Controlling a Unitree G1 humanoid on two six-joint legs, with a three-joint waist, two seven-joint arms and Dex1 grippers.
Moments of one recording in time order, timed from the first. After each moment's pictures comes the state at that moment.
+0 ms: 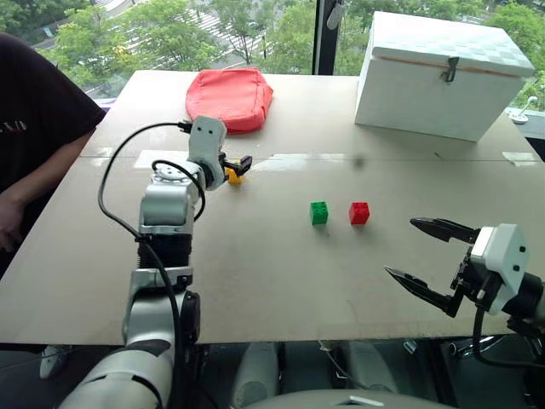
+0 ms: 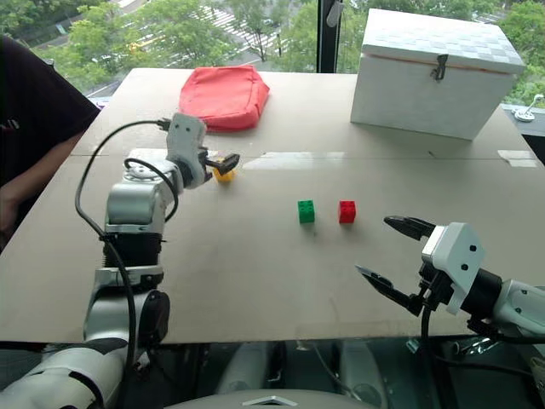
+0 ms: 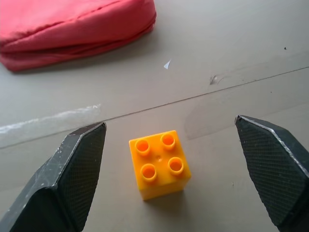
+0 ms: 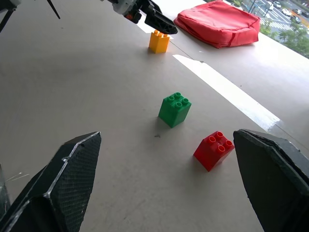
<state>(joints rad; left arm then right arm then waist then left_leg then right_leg) -0.75 0.33 0.18 0.22 0.02 0.81 -0.38 0.29 -0.78 -0.36 -0.87 0.63 0.48 0.74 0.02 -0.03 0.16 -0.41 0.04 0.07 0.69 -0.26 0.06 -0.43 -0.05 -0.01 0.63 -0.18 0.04</state>
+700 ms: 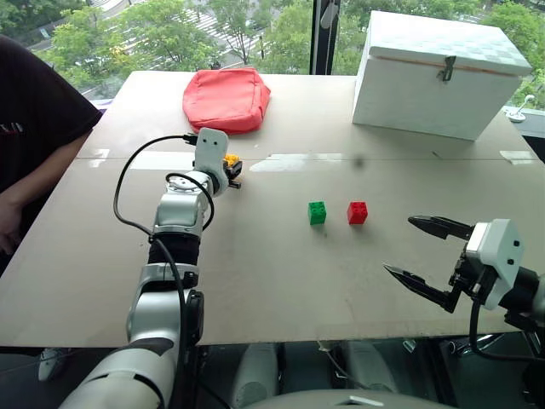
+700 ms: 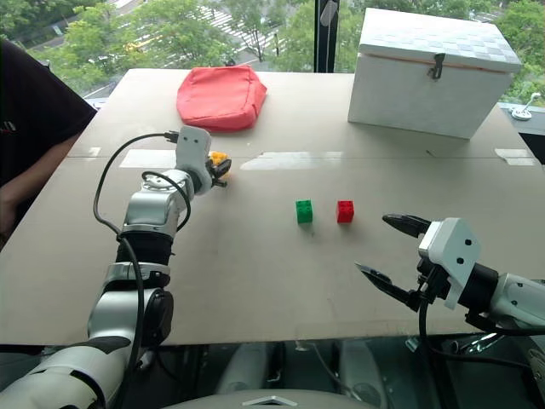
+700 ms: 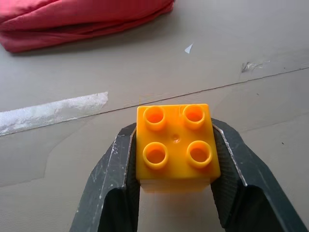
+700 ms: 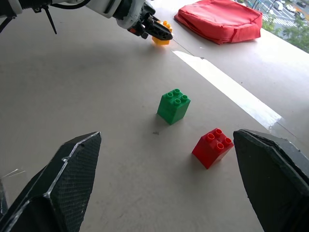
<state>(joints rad) -0.77 0.41 0.10 0.46 -0.05 0.51 -0.52 0.27 -0.79 -0.36 -0.87 0.63 0.50 0.74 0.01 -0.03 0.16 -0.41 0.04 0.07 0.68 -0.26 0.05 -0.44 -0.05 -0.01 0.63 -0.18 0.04</state>
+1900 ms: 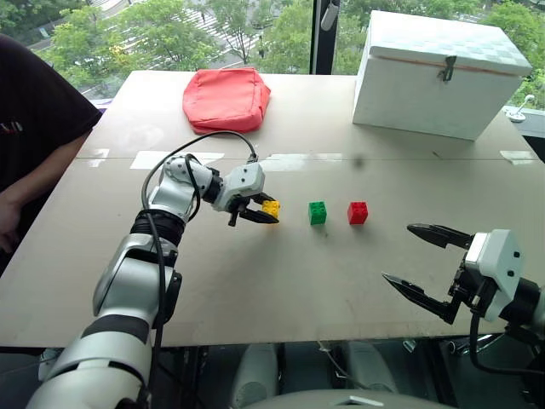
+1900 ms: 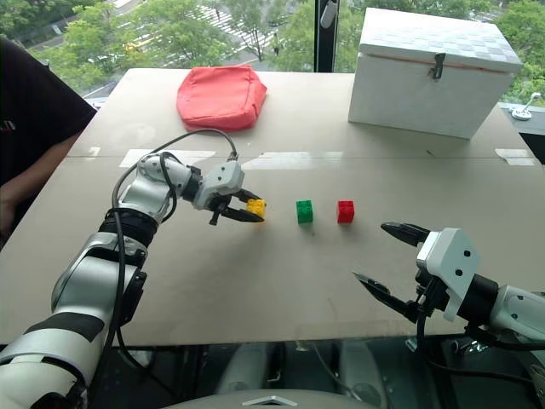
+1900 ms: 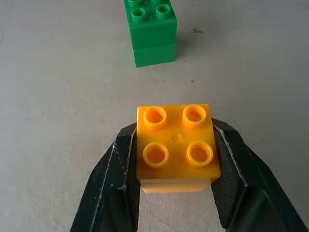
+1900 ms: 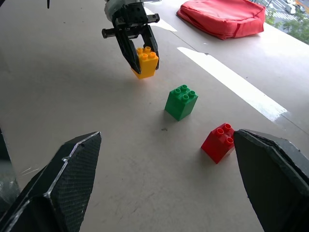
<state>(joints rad) -0.96 0.55 -0.25 0.90 0.00 -0.19 -1.55 0.34 -0.78 -0.37 -0.92 0.64 0.50 0.71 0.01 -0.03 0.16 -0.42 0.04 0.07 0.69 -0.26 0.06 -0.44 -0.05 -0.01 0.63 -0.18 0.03</state>
